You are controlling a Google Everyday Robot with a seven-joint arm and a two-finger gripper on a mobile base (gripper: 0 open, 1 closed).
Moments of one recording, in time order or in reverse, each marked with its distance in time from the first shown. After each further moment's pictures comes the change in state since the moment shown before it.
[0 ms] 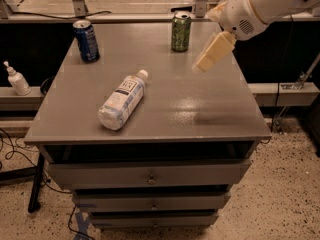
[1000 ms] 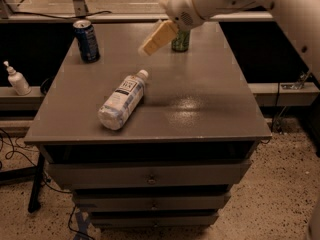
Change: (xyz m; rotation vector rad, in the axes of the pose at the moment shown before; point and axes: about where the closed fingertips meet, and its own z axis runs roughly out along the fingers) arm -0.100 -0.023 0.087 -0.021 -0.234 -0.029
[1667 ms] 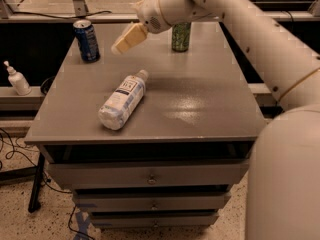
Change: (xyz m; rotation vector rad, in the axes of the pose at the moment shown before) arm -0.022 -0.019 0.093 -0.058 -0.114 0.038
